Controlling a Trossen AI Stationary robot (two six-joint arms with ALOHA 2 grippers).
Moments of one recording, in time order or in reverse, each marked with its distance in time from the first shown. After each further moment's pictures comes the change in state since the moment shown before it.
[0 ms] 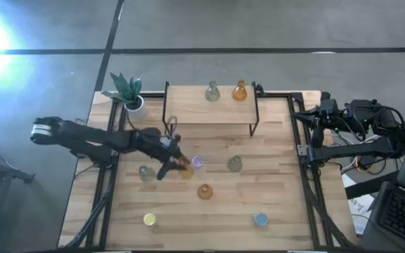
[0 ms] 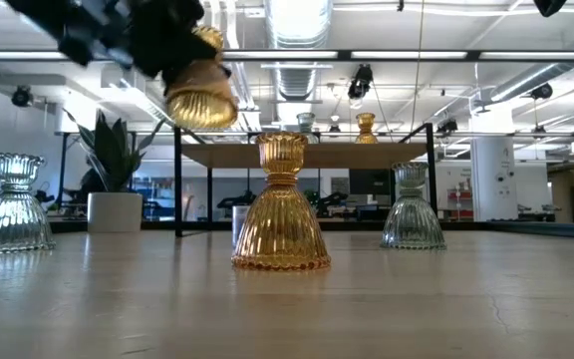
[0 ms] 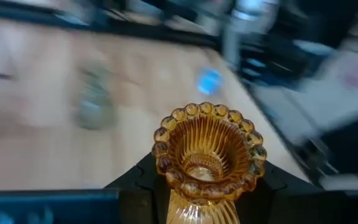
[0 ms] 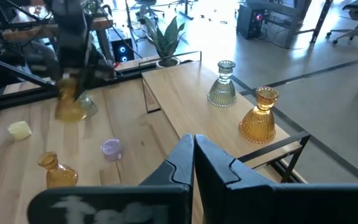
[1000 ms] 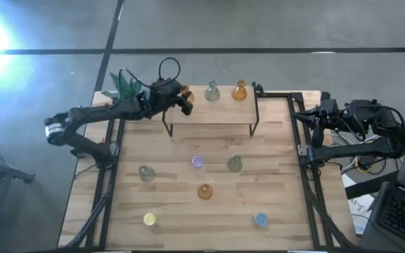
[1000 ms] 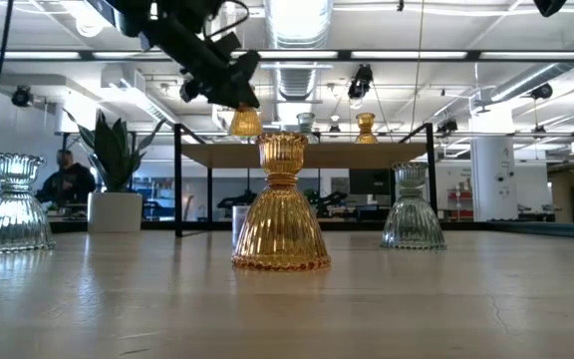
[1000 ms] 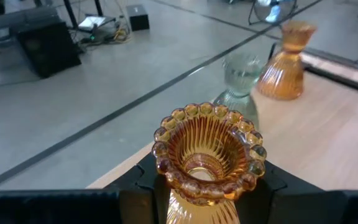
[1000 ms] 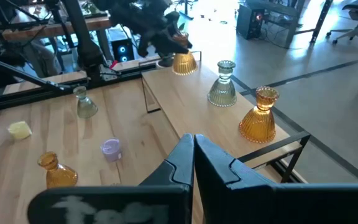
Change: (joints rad) left arm 0.433 0.205 0.410 -0.228 -0.668 0.023; right arm 0.000 0.000 0.000 0.000 0.000 0.000
